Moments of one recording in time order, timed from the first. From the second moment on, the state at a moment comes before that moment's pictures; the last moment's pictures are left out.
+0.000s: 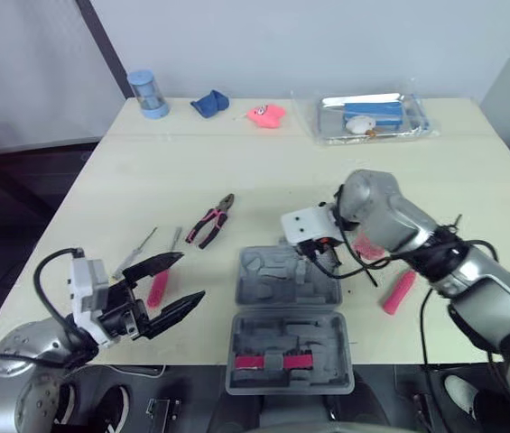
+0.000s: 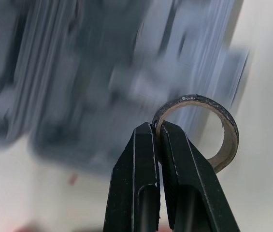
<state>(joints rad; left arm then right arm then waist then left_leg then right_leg) 0.34 0.61 0.45 -0.39 -0.69 0.20 -1.10 -1.09 -0.38 0.78 0.23 -0.31 0.51 1.43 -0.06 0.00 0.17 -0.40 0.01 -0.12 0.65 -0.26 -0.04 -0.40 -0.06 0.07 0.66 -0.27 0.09</state>
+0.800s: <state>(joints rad) 0.41 0.60 0.54 -0.41 -0.67 0.18 -0.93 -1.17 0.03 0.81 0.75 -0.38 0.24 1.23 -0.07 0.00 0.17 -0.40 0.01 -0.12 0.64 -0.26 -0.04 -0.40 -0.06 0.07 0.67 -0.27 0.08</state>
